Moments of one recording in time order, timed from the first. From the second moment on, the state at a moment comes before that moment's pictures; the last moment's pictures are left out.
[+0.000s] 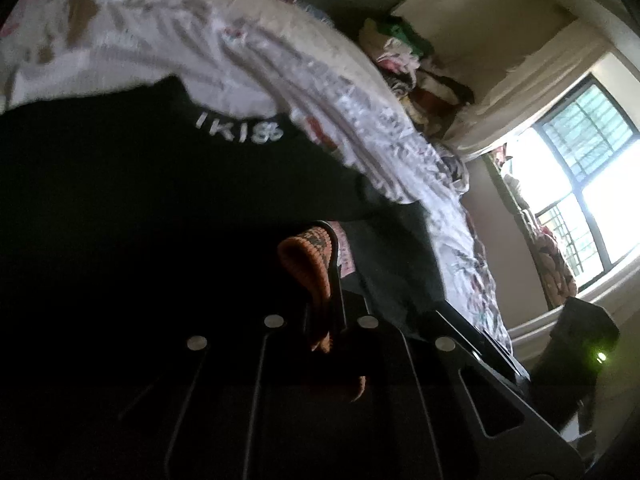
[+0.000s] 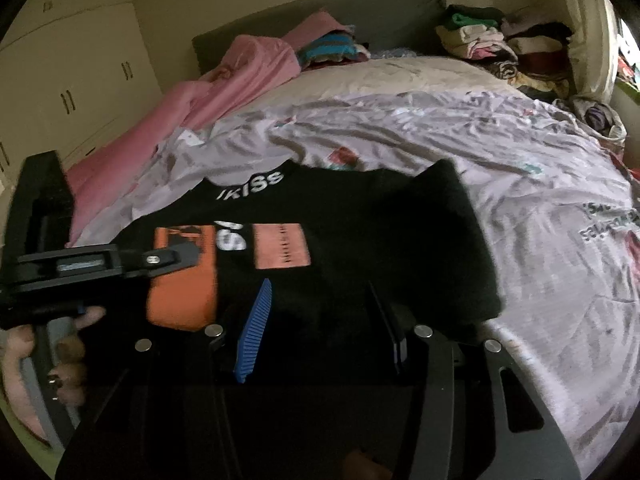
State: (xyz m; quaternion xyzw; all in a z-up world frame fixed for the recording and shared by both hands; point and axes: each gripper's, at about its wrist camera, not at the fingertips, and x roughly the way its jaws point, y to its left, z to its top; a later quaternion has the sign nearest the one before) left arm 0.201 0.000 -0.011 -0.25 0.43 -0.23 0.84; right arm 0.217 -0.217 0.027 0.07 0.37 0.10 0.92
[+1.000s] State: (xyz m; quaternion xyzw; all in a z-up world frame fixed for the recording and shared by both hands) left arm 0.170 0.091 0.023 -0.27 0.37 -0.13 0.88; right arm 0.226 -0.240 0.027 0.07 0.37 0.05 0.92
